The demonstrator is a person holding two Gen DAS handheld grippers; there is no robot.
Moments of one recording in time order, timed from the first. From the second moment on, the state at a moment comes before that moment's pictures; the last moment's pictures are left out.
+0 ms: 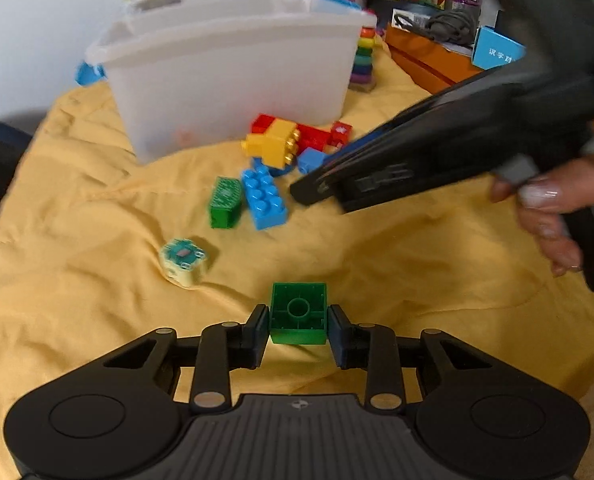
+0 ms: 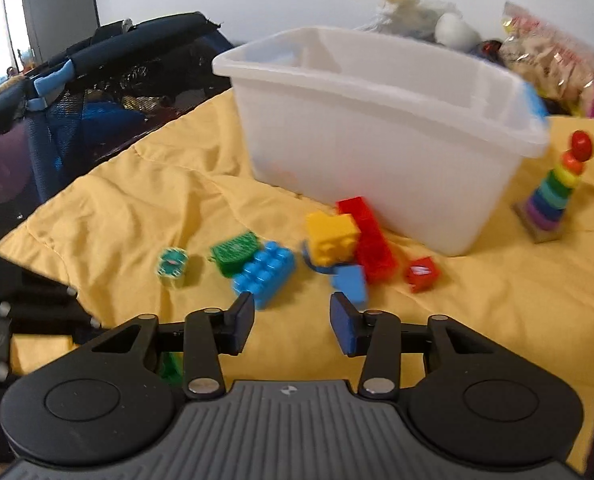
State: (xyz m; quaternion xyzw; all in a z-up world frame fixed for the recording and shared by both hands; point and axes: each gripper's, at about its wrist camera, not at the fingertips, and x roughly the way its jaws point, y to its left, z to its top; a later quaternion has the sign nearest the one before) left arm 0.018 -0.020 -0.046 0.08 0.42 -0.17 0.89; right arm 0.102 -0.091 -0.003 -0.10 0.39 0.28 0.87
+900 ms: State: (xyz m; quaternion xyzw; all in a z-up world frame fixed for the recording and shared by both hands) left arm 0.030 0.001 -0.044 0.01 0.45 -0.19 0.87; right arm 0.061 -0.150 -0.015 -0.08 0.45 0.22 0.86
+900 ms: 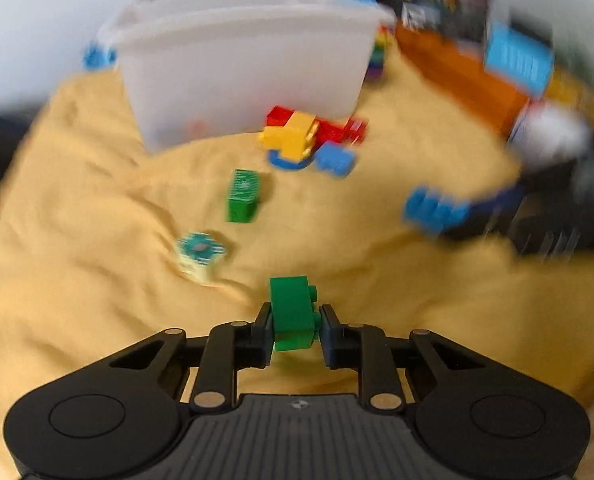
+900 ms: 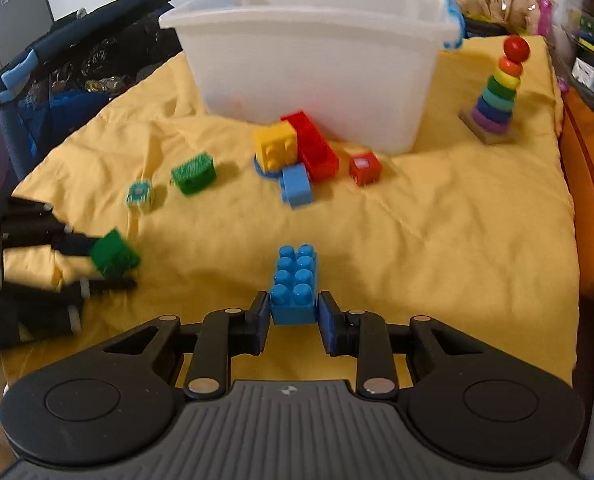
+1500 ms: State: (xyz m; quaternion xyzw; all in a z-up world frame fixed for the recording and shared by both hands) left arm 0.010 -0.021 -0.042 0.09 0.42 -0.13 0.89; right arm 0.049 -0.147 -0.020 -0.09 0.45 0.25 0.86
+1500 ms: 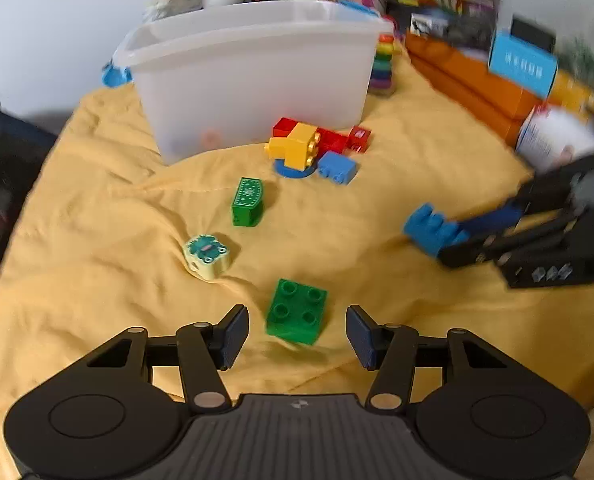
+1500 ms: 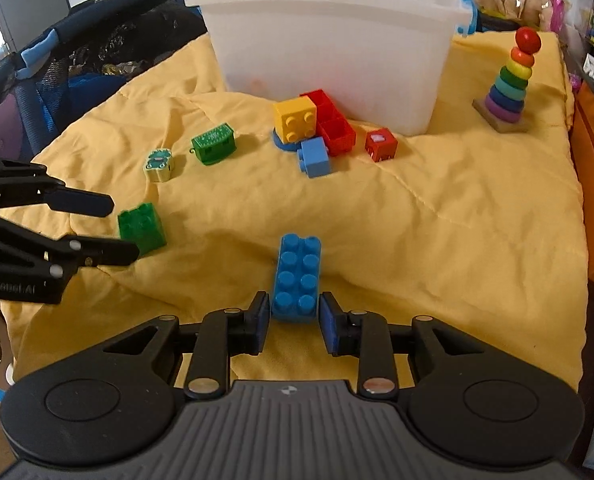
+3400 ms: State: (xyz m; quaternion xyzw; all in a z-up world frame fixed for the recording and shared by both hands) left arm 0.150 -0.015 0.086 0.08 0.26 -0.09 0.96; right arm 0.200 -0.122 0.094 -0.06 0.31 0.19 0.93
